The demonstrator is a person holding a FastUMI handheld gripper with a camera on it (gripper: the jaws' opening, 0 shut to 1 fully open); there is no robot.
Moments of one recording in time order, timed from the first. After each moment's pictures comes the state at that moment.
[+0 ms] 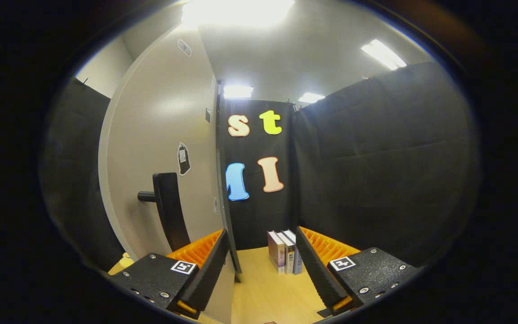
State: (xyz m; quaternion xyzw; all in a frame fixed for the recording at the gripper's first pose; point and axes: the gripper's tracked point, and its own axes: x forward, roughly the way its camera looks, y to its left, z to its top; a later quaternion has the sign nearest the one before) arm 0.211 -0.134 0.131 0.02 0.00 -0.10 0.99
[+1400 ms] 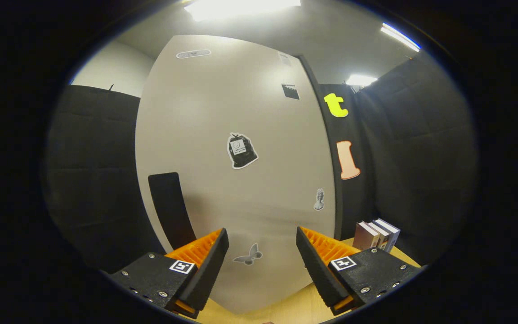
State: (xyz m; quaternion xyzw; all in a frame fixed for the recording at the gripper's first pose) arm 0.305 0.060 0.112 0.06 0.02 0.08 1.00
